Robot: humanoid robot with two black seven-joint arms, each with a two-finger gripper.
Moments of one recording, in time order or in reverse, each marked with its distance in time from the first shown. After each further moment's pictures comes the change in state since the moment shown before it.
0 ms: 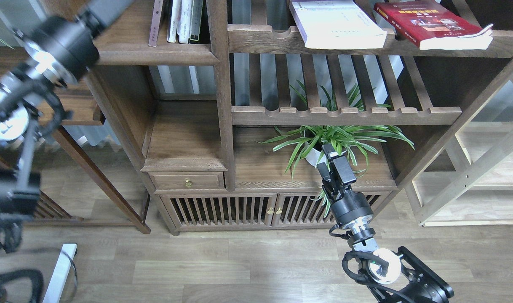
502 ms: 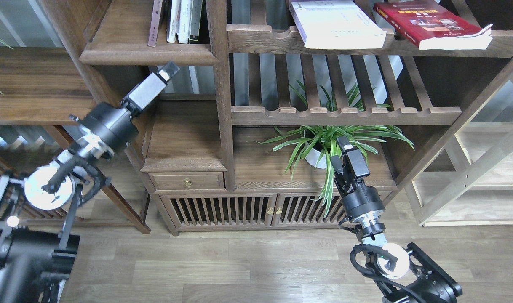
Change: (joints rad) left arm 0.275 -0.121 0.008 0.034 -0.007 -0.181 0.000; right arm -0.008 -0.009 0.066 0.016 0.001 0.000 0.004
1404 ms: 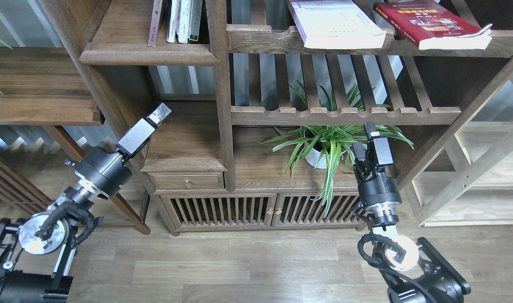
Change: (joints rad) left arm 0.148 0.000 -0.025 -0.006 -0.084 -0.155 0.000; right arm 0.008 0.002 0.101 0.037 -0.001 0.000 0.068
